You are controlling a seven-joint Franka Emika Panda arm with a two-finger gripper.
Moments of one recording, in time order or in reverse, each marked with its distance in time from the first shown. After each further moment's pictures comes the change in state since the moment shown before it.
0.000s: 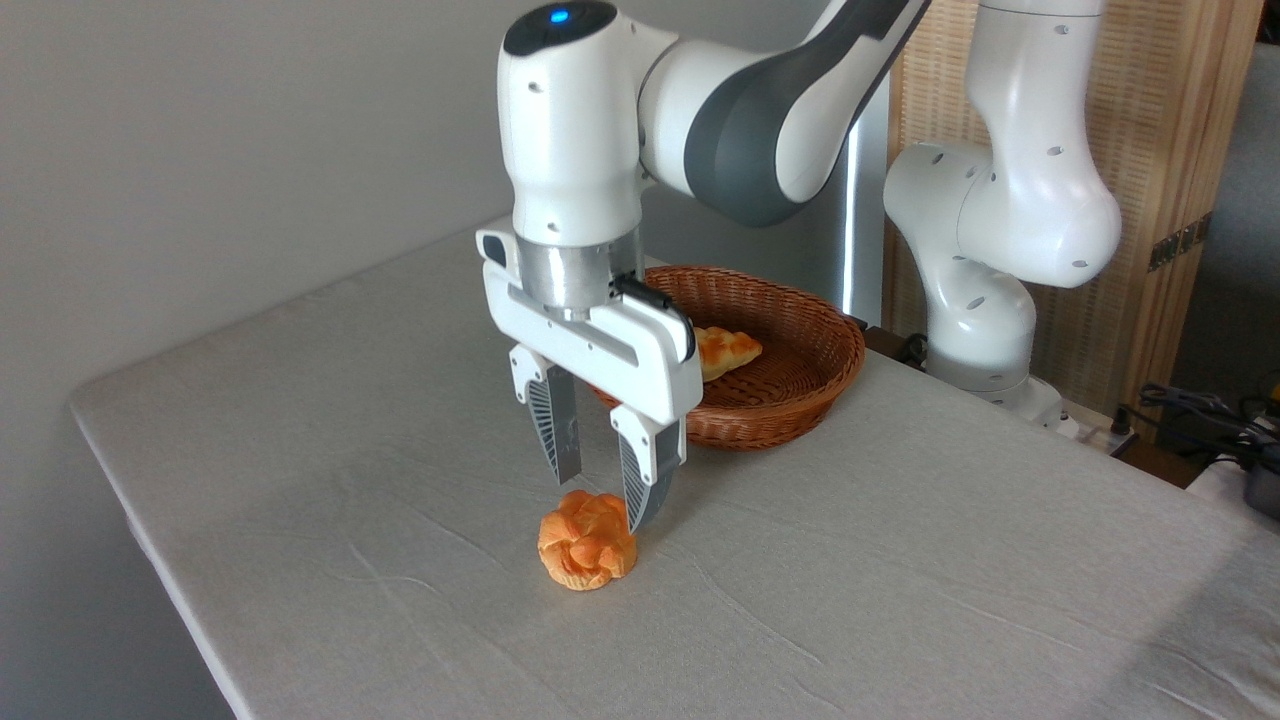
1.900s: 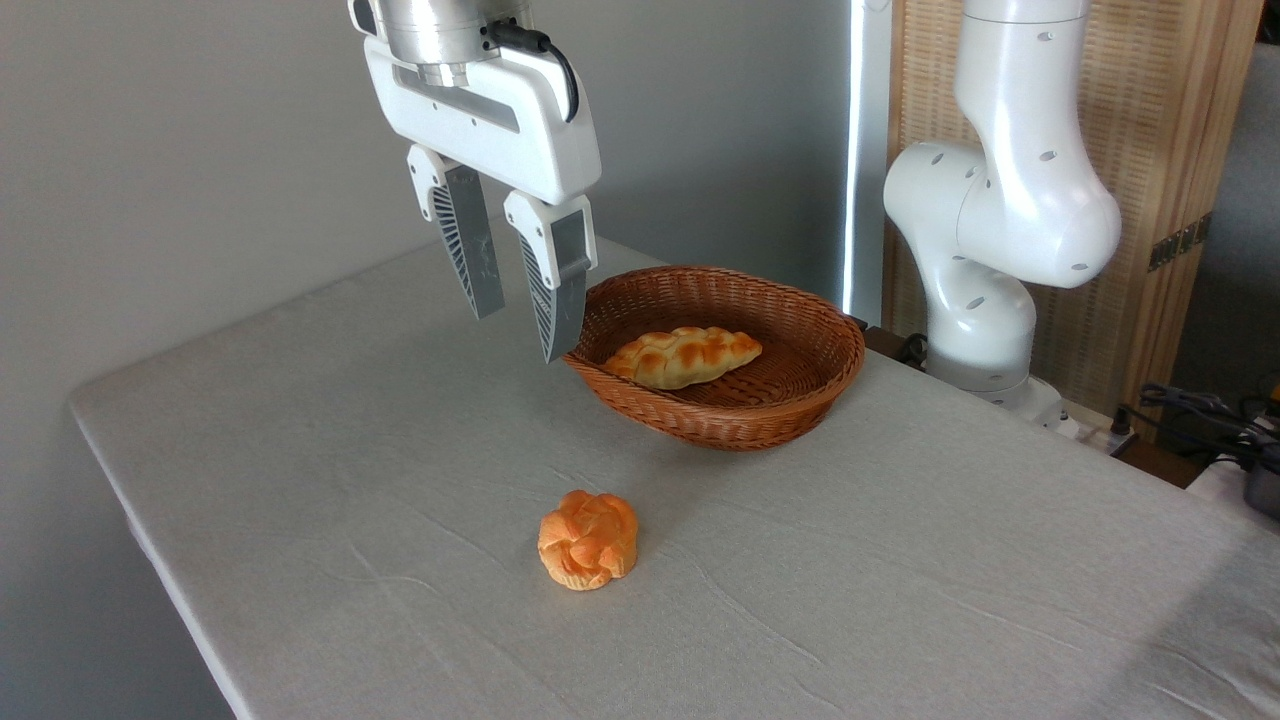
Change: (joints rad) arm -0.005 0.110 -0.042 0.573 0.001 -0.515 -0.020
